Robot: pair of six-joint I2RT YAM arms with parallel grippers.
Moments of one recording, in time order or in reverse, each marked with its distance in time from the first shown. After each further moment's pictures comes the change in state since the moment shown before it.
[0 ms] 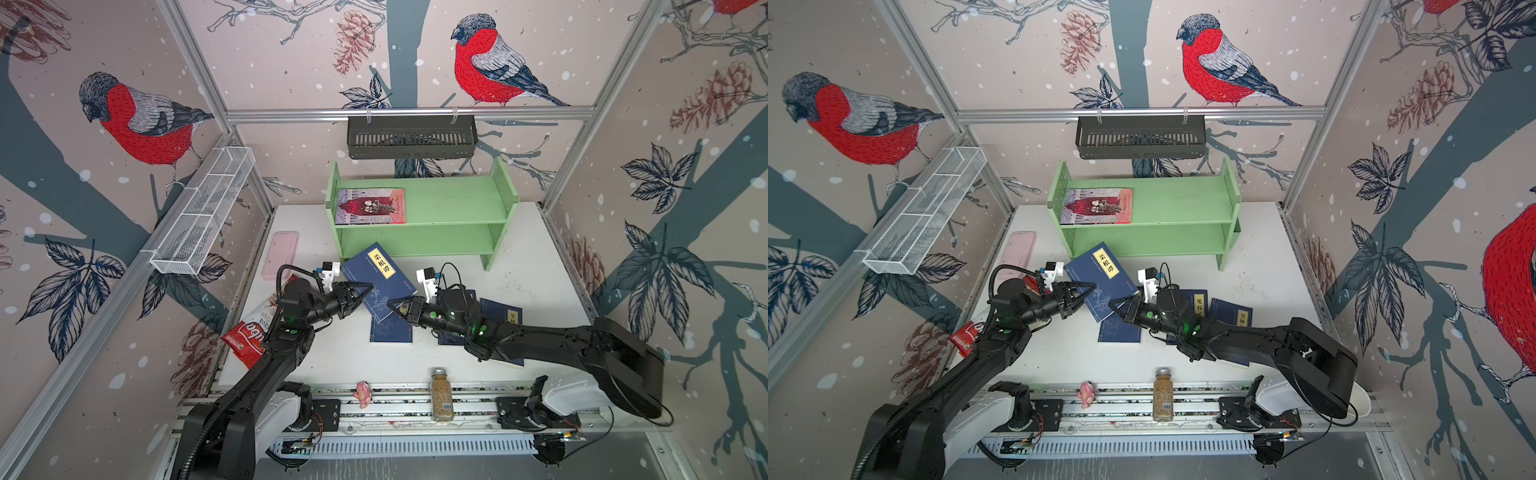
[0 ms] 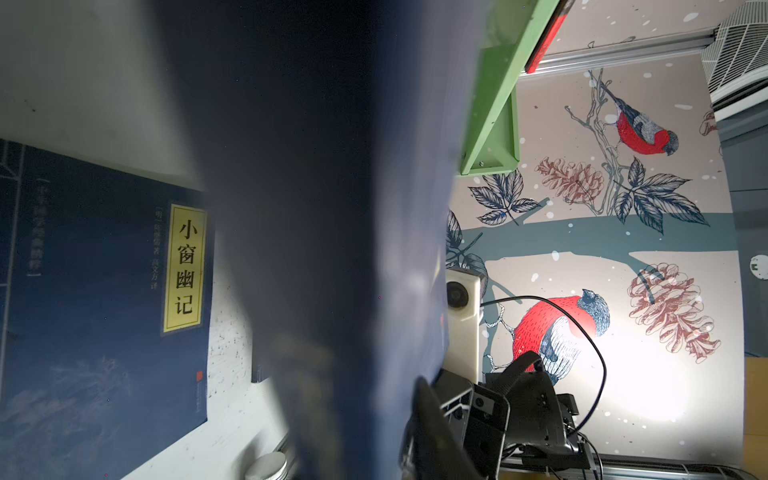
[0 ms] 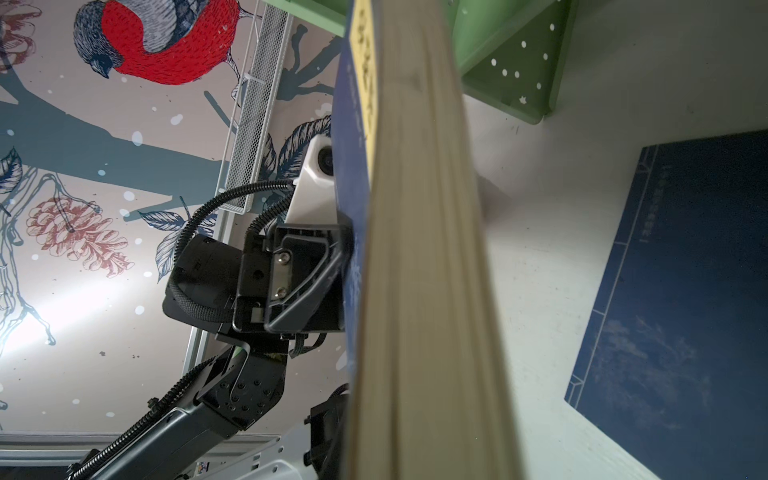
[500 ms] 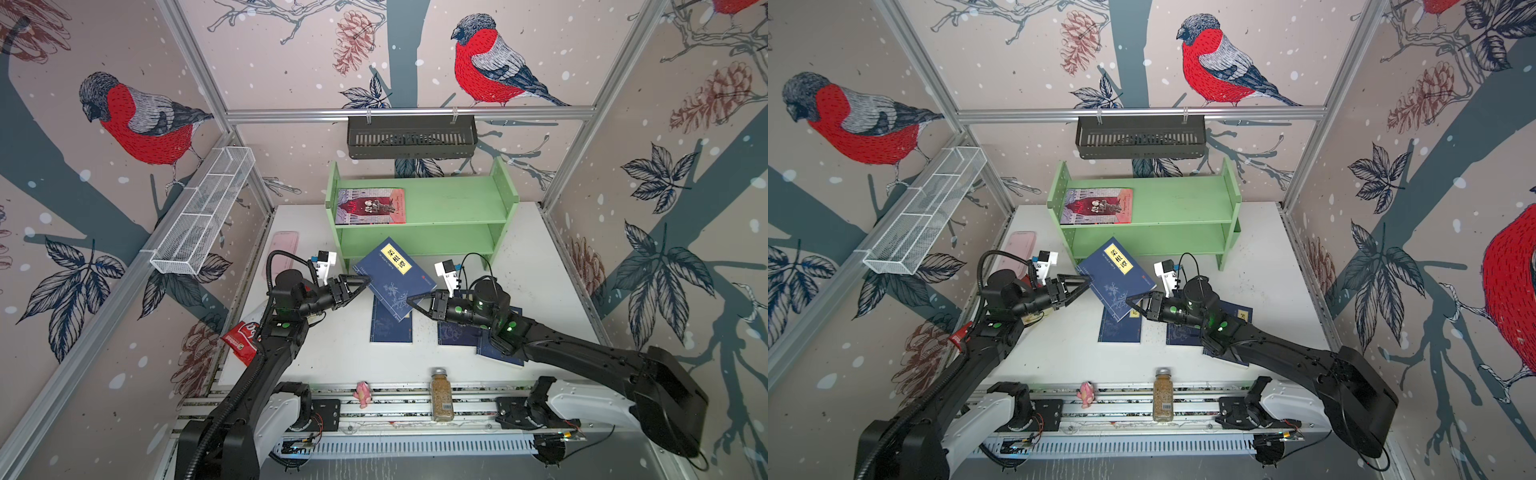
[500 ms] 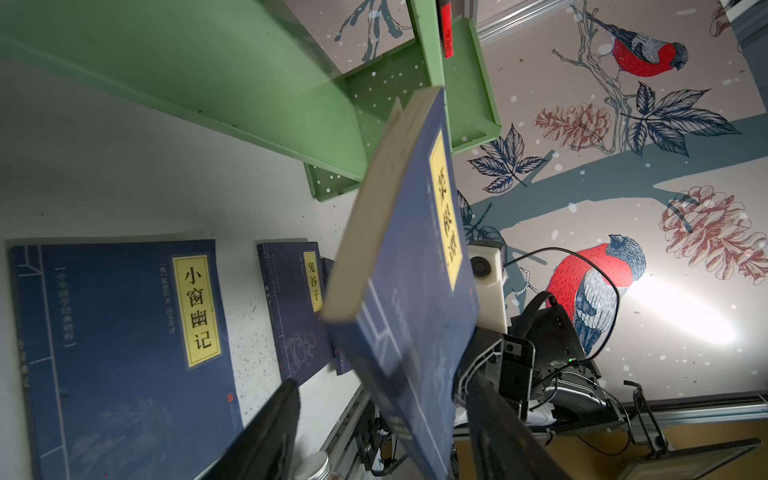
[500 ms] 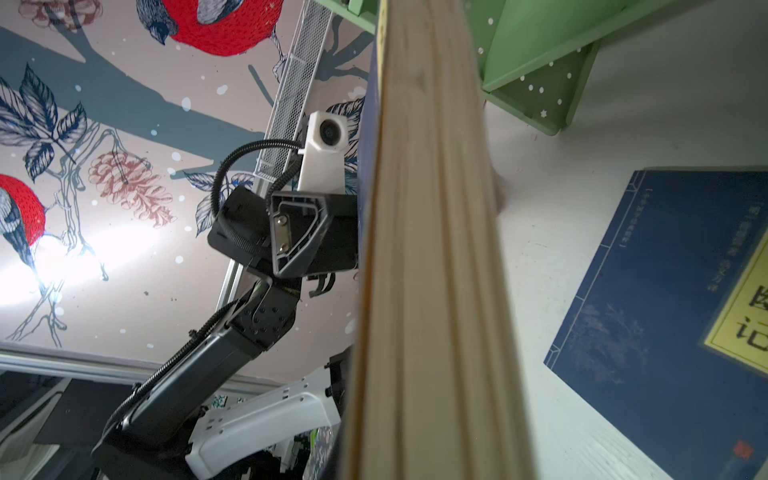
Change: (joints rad) left arm 0.078 -0.024 0.111 -0.181 0.096 0.287; right arm -0.148 -0.273 -0.036 -0.238 -0.267 -0.116
